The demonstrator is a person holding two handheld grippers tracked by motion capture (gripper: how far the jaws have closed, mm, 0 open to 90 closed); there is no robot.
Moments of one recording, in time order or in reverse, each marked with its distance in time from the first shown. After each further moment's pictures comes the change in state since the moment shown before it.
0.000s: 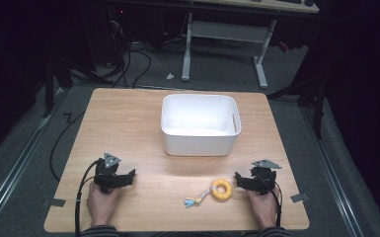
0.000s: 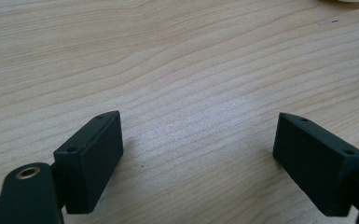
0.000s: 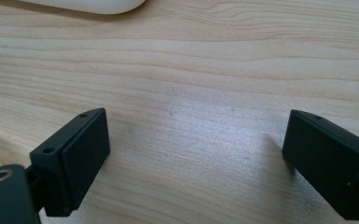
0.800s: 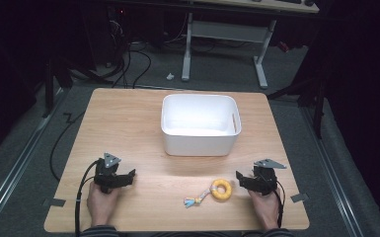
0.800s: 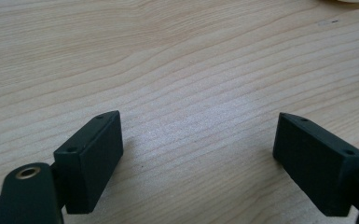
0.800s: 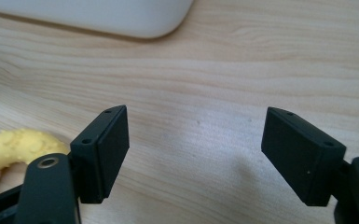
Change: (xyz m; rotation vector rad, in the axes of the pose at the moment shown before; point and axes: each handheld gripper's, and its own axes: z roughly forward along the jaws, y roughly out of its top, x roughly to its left) left arm 0.000 0.000 0.000 0.000 0.000 0.000; right arm 0.003 0.008 -0.022 -0.032 0.088 0.000
